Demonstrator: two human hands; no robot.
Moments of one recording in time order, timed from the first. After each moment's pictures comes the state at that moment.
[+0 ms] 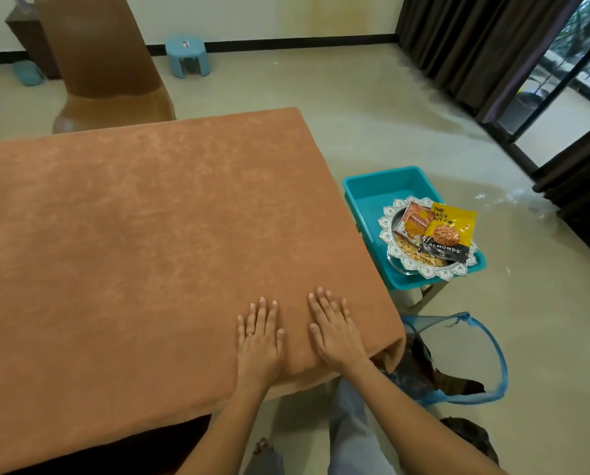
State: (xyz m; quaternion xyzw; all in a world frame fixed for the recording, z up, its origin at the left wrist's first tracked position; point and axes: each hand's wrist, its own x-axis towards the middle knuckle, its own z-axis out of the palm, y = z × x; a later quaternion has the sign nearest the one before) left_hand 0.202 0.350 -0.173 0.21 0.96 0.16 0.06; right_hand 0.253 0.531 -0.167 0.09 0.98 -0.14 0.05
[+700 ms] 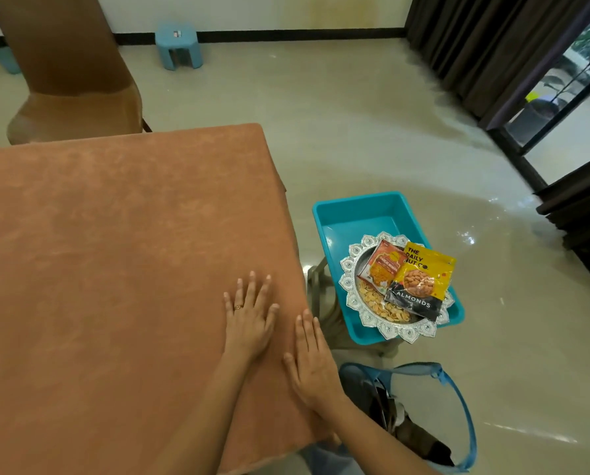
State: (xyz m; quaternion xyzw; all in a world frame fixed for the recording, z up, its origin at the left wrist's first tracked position) left_hand 0.077 0.548 -0.162 0.18 0.96 0.17 0.09; right_hand 0.202 0.672 -0.177 0.08 0.96 -0.25 0.06
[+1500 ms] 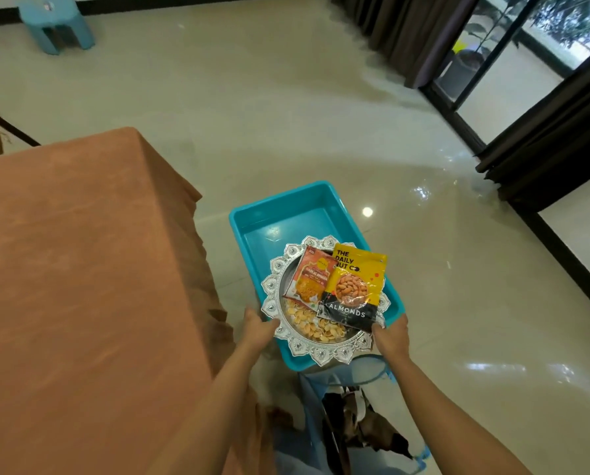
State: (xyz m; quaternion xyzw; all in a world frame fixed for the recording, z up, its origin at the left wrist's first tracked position) left_hand 0.056 0.768 -0.184 -0.07 0.81 0.40 0.43; right_hand 0.214 0.983 -0.220 0.63 0.66 -0.42 0.01
